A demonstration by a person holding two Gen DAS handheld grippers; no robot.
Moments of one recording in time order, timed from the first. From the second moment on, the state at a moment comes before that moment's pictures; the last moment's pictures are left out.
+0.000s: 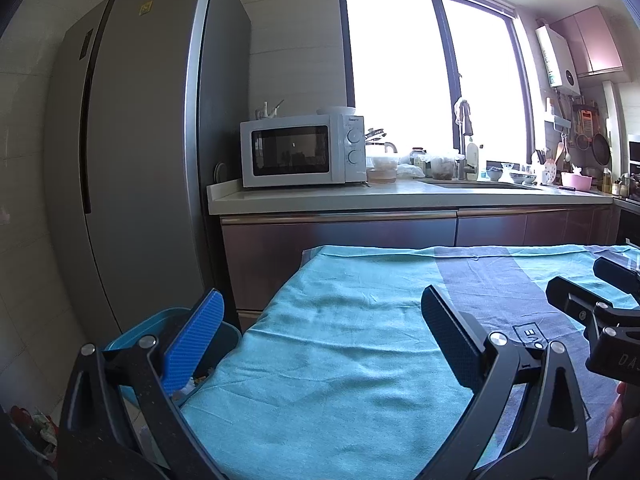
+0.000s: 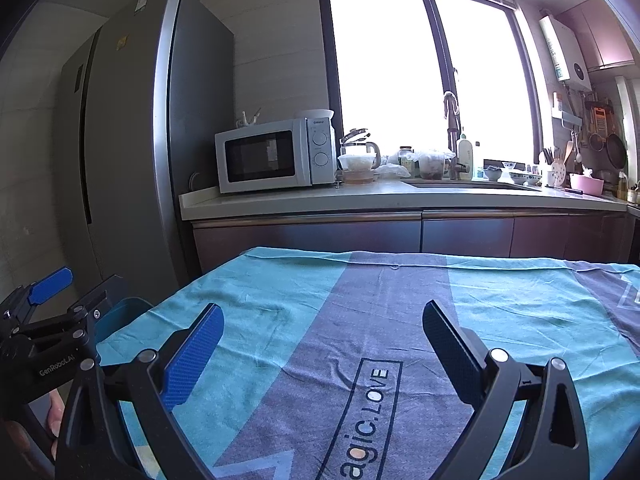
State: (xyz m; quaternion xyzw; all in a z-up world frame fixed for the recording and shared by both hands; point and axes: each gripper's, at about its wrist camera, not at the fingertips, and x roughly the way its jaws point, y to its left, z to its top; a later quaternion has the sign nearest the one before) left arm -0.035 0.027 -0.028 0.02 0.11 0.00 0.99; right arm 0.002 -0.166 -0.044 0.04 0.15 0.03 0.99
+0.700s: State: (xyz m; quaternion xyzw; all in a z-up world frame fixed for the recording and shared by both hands) left arm -0.036 0.024 -0.030 0.02 0.10 0.00 0.99; right arm 0.000 -0.167 -0.043 0.04 0.14 0.03 0.99
